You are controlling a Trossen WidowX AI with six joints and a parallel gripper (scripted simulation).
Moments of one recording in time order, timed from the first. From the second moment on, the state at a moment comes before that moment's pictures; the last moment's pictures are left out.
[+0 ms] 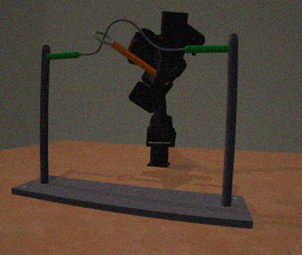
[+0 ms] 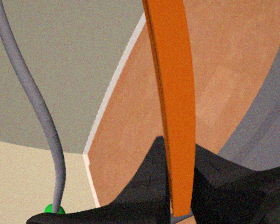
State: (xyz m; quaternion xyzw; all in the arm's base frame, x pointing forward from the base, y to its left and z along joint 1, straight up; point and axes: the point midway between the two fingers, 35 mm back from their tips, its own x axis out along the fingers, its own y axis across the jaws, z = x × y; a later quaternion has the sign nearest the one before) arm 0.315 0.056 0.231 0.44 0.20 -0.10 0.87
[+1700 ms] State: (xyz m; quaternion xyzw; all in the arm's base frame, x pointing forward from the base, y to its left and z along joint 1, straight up) arm 0.307 -0.017 0.212 -0.05 0.21 0.01 0.98
